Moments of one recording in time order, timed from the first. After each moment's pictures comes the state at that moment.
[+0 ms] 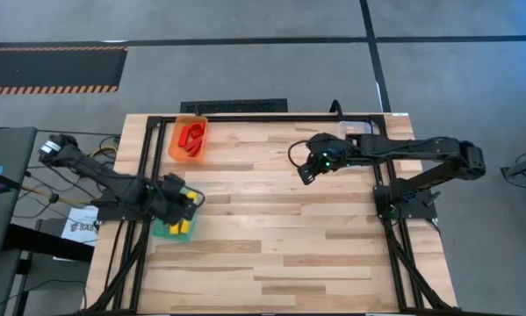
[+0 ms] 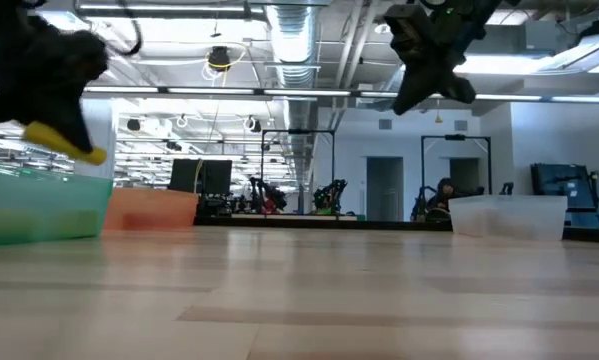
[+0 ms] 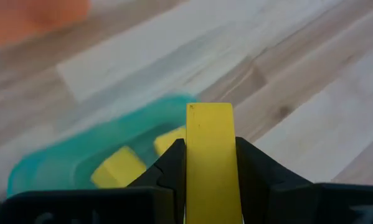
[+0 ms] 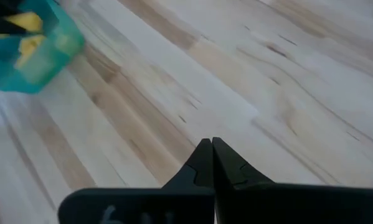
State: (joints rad) left arm -0.44 0.93 0.63 -0.95 -0.49 -1.39; right arm -0.15 1.29 1.06 -0.64 0.10 0.72
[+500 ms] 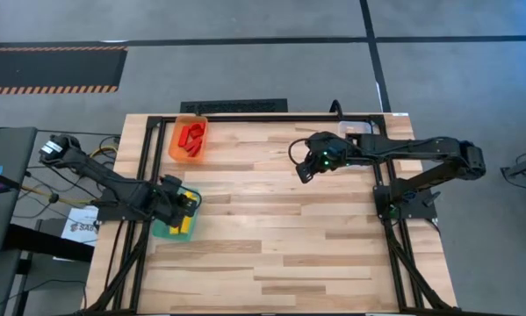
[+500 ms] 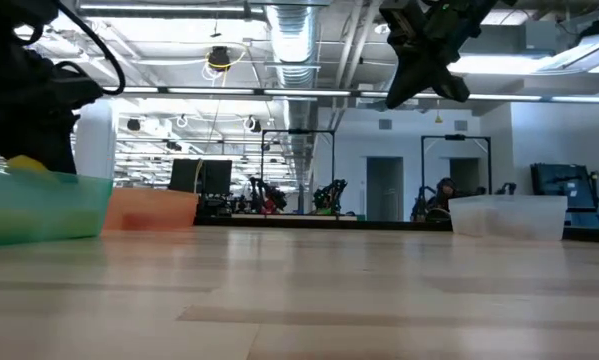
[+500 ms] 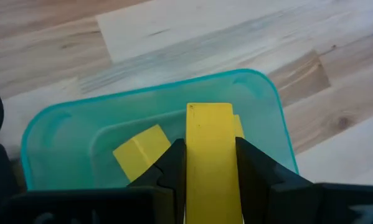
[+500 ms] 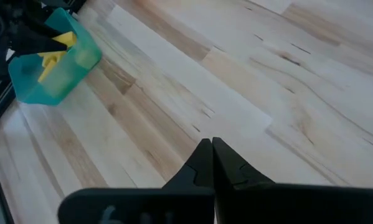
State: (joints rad) left arm -0.46 0.97 0.51 -0.94 -0.49 -1.65; right arm -0.15 1.28 1.06 -0.59 0.08 0.75
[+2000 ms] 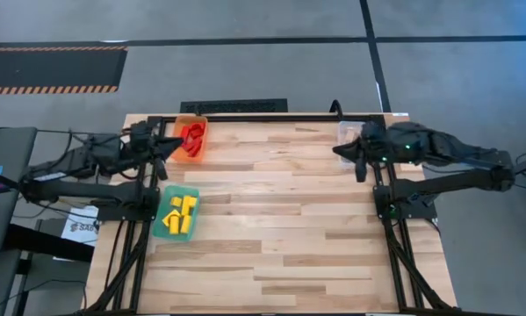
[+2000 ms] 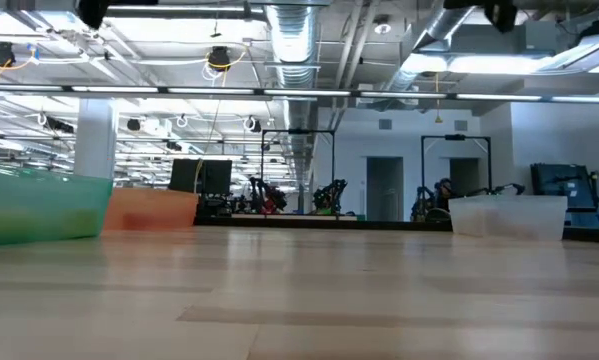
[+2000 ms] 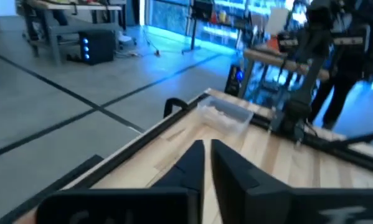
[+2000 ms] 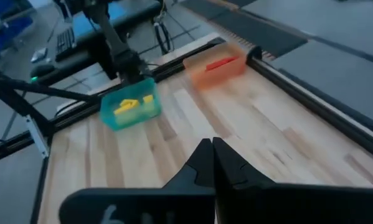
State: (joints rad) left arm 0.07 0.52 0.86 -0.54 -0.41 -0.24; right arm -0.09 0.79 1.04 -0.64 0.15 0.38
